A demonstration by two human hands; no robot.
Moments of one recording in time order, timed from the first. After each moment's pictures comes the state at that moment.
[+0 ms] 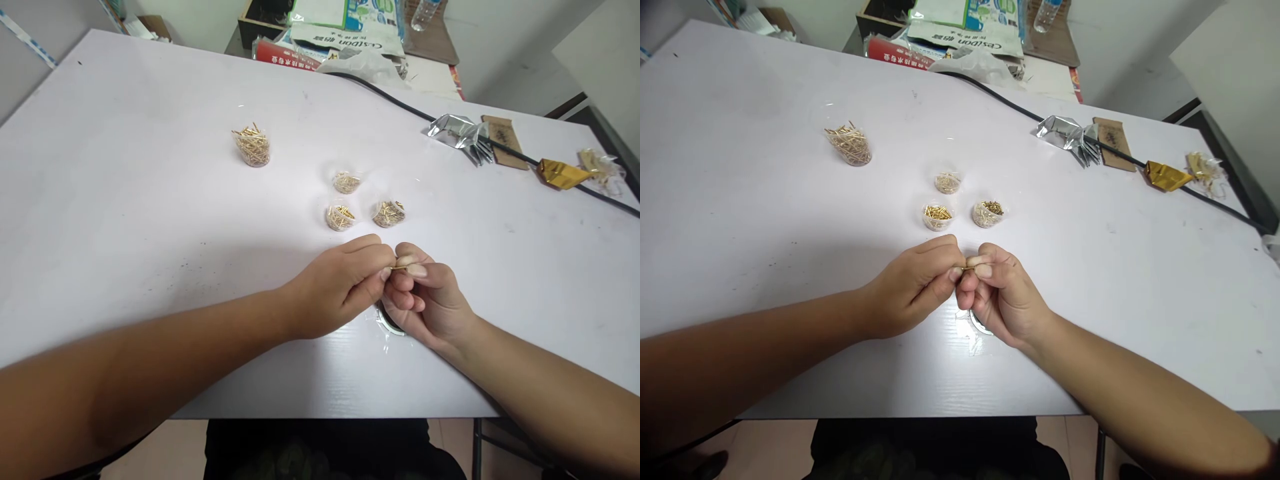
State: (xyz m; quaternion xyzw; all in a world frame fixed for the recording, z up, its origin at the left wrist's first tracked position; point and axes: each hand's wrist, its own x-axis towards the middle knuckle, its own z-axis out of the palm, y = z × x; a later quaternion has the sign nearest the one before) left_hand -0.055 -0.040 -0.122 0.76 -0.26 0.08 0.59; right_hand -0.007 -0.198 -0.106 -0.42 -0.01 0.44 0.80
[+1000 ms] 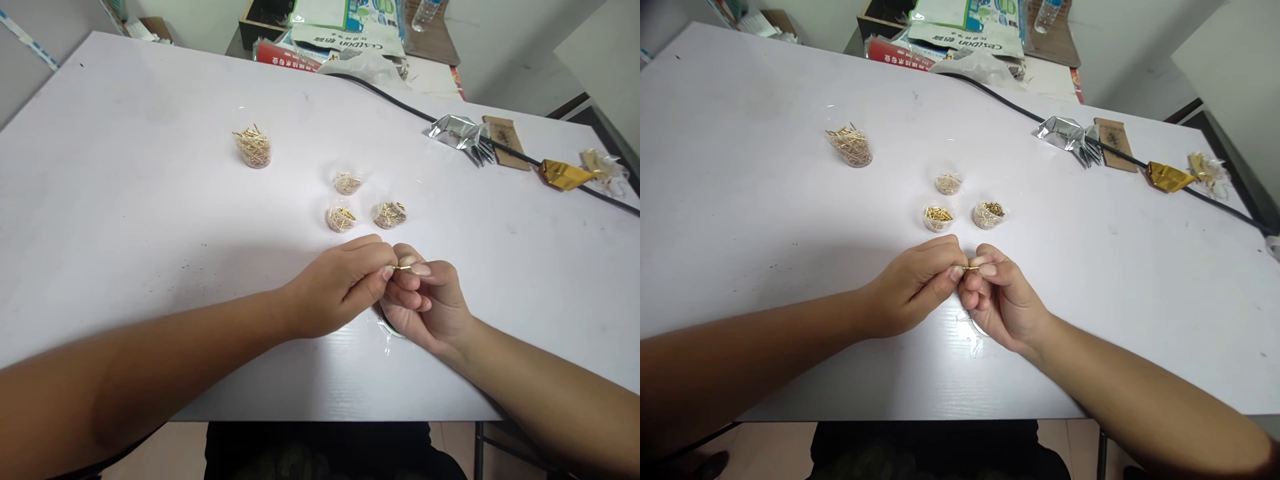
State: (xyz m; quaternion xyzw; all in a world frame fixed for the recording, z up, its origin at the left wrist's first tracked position) left_hand -0.055 -0.041 -0.121 0.74 -0.25 0.09 0.62; right_hand -0.008 -0.197 -0.105 -0.36 0.02 0.46 0.81
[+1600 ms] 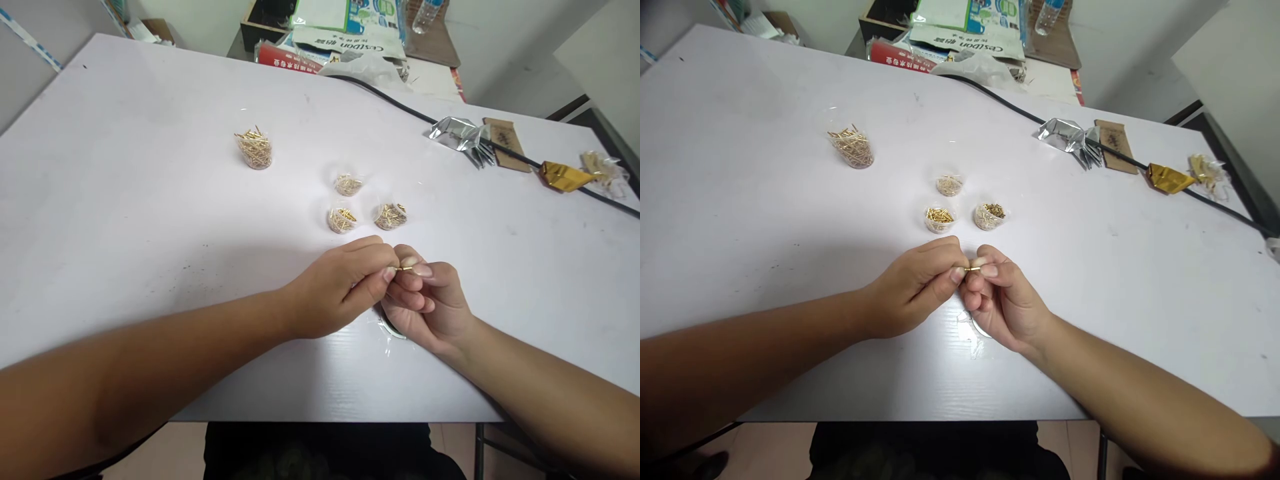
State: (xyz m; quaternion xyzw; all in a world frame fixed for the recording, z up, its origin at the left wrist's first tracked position) left_hand -0.055 -0.040 -0.120 0.74 -0.25 0.09 0.62; right_hand -0.007 -0.197 -0.104 -0.36 0.03 0.47 0.81
